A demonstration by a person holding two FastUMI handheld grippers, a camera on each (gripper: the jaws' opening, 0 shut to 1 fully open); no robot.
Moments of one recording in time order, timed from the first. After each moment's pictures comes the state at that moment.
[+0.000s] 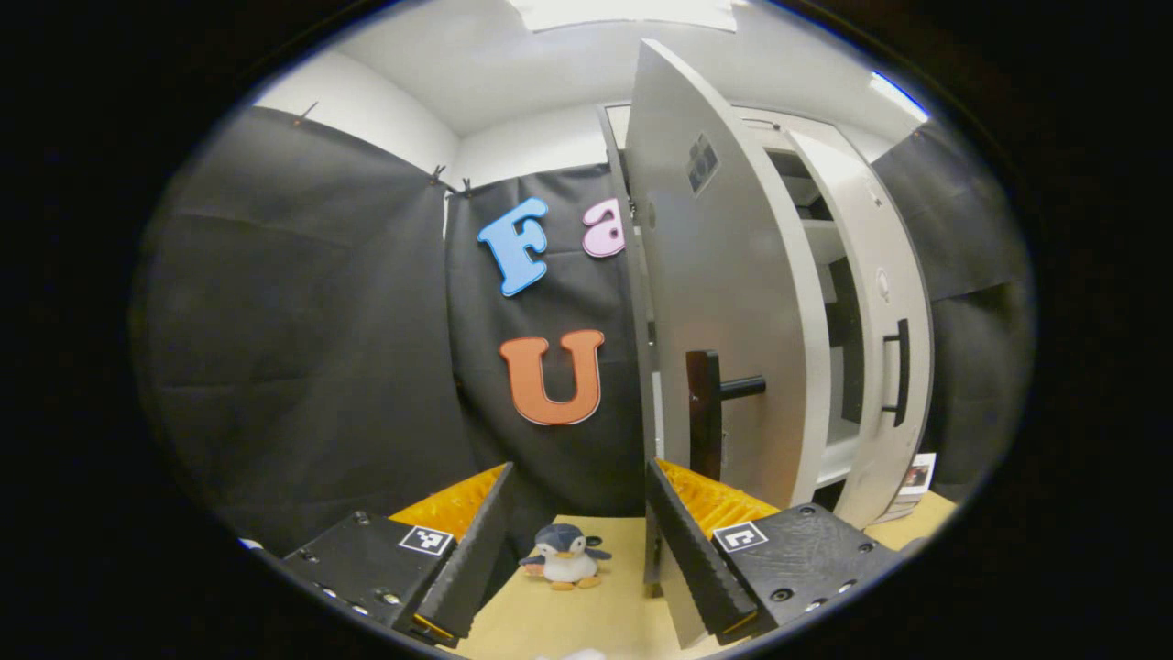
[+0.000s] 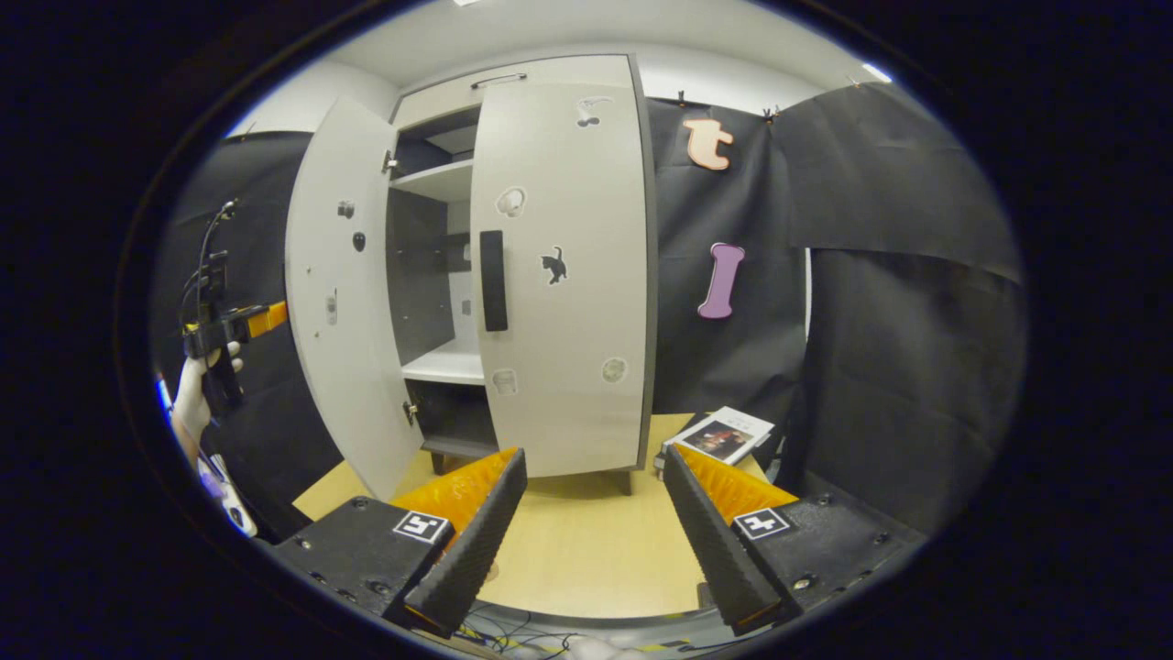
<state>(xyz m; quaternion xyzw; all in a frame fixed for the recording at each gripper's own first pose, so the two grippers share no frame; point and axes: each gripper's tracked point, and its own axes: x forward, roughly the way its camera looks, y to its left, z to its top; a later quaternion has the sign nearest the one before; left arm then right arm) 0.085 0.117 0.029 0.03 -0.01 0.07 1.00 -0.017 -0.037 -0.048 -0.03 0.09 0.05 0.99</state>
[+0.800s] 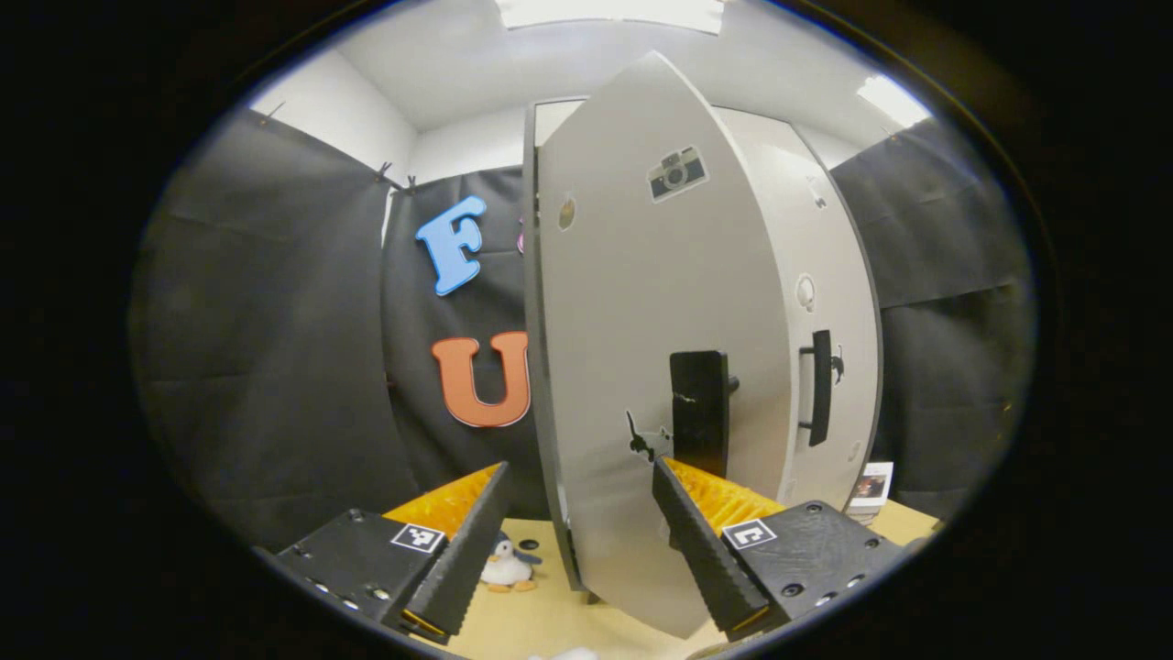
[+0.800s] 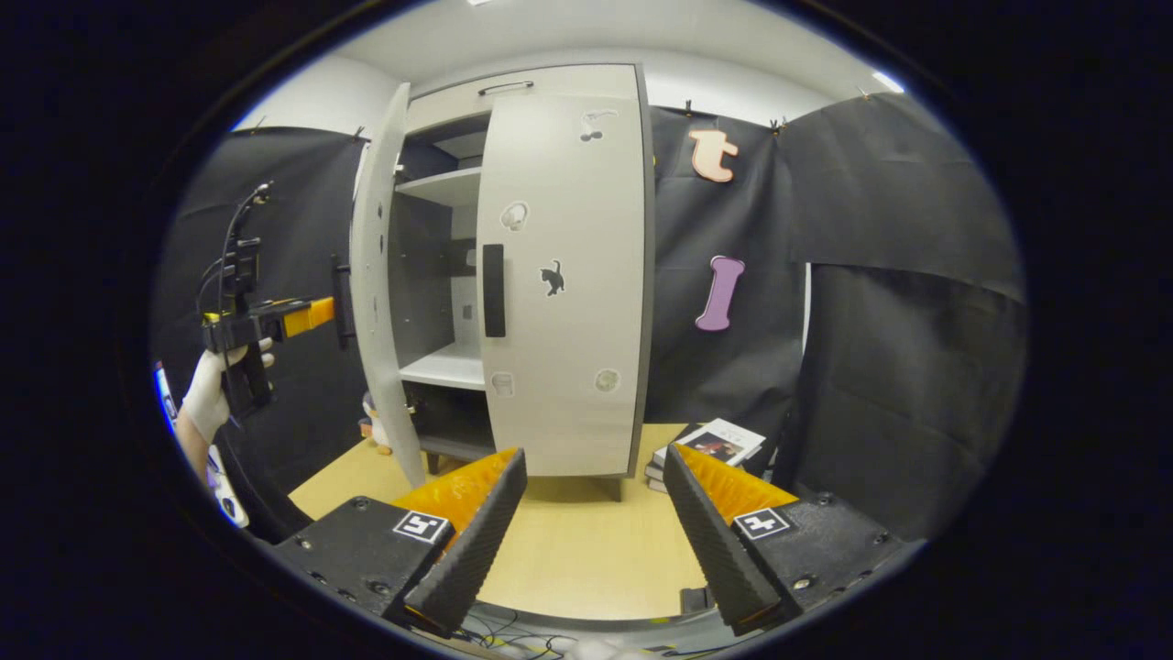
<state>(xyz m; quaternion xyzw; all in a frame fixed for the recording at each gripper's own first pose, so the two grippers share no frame) 0.109 0.030 0.031 0.03 -0.01 -0.02 1.00 -0.025 -0.040 -0.032 -0.05 0.08 0.06 0.99</state>
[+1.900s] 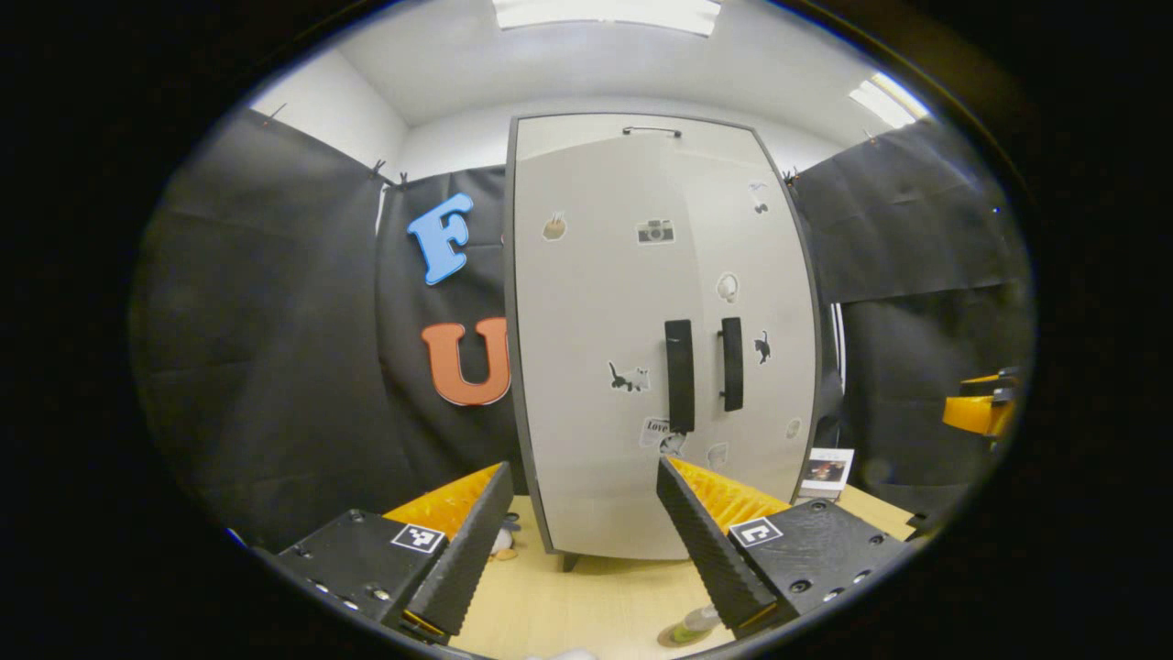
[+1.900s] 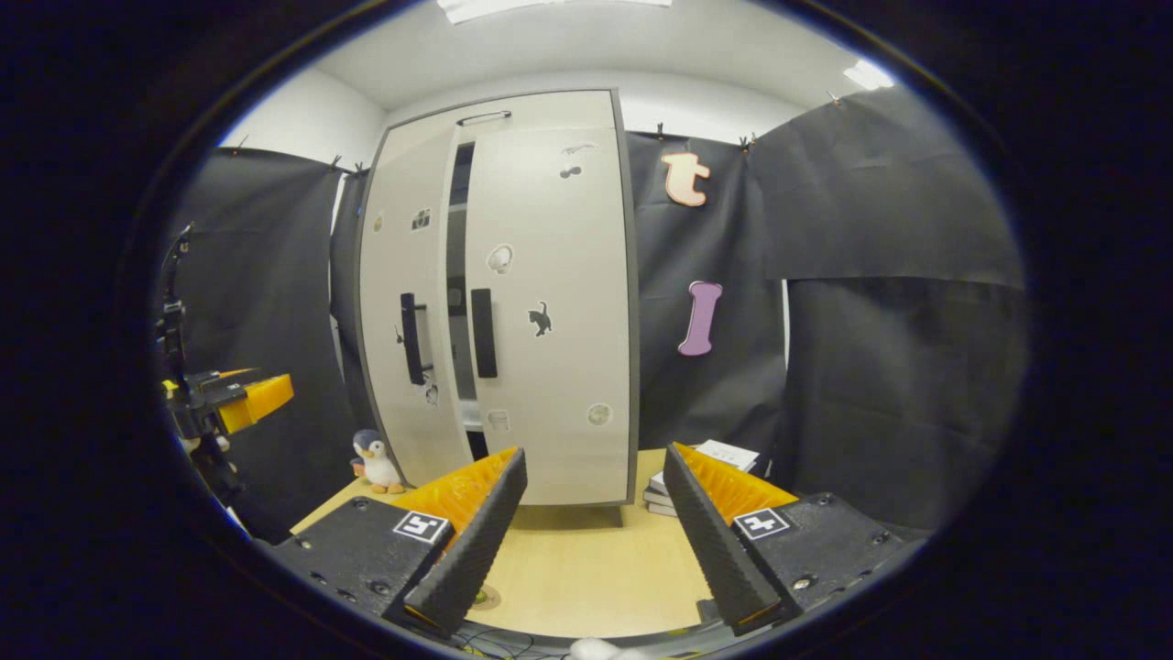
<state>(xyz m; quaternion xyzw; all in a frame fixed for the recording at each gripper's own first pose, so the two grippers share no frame) 0.009 0.016 0.004 0.02 0.02 -0.03 1.00 -0.022 -0.026 -0.008 -0.01 0.03 0.03 1.00</state>
